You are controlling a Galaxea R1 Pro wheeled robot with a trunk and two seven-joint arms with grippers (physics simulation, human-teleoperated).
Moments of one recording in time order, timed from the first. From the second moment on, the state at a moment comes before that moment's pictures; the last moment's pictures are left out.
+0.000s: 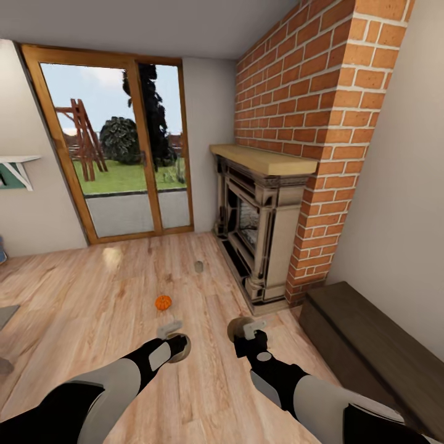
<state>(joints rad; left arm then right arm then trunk) -0.88 -0.11 -0.07 -0.02 0.50 0.10 0.18 -0.80 0.12 1.30 -0.26 -1.00 -0.12 -0.27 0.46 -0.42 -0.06</state>
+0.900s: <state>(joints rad) -0.88 -0.11 -0.07 -0.02 0.50 0.10 0.18 -0.80 0.13 1.23 -0.25 -1.01 -0.13 -0.30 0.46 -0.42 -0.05</state>
